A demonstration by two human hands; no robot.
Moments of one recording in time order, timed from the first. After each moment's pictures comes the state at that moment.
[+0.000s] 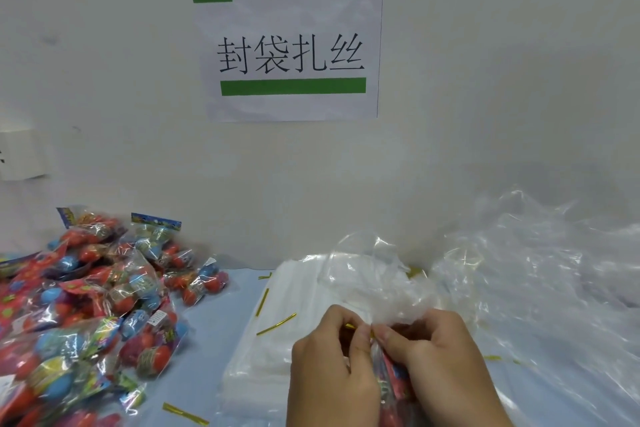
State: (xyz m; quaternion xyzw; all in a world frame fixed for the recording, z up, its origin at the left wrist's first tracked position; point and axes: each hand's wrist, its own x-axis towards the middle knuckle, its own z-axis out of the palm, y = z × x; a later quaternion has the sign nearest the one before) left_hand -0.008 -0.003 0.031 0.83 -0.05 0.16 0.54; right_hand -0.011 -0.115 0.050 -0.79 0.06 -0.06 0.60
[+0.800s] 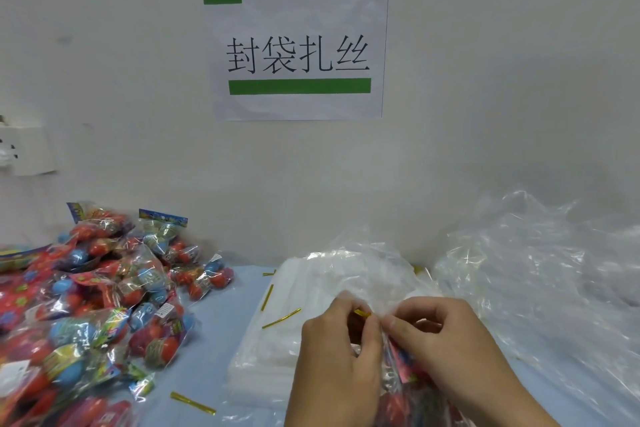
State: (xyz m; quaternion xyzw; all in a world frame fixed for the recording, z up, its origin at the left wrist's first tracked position) left_hand 0.001 0.001 0.029 0.80 -0.12 0.18 0.55; right_hand -0.007 -0.132 0.051 -0.81 0.01 -0.09 0.58
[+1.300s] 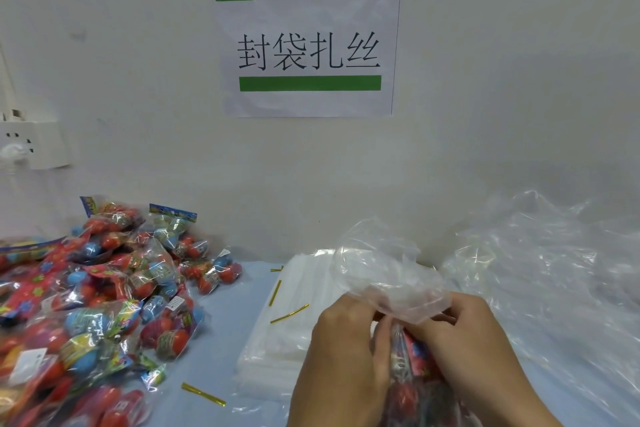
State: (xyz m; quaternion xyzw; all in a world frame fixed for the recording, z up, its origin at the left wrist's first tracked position) left_hand 0.000 0.003 0.027 0.83 -0.21 0.27 0.45; right_hand -0.008 -0.129 0.050 -0.81 0.03 -0.14 0.57
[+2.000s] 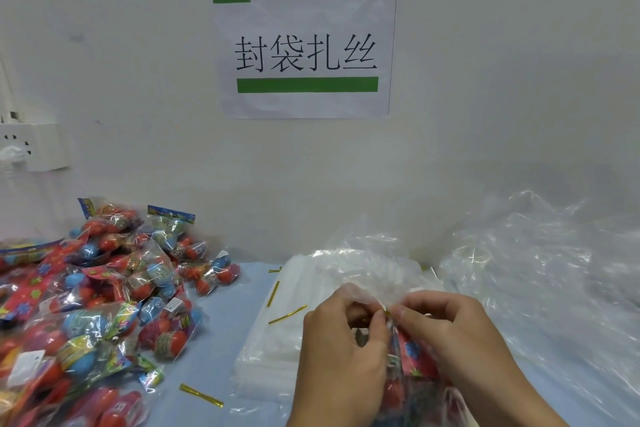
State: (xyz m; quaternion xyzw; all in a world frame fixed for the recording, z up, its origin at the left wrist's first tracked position) left_hand -0.003 -0.001 0.038 0.78 -0.11 0.16 0.60; right_hand -0.003 -0.134 0.048 -0.76 0.03 -0.10 0.64
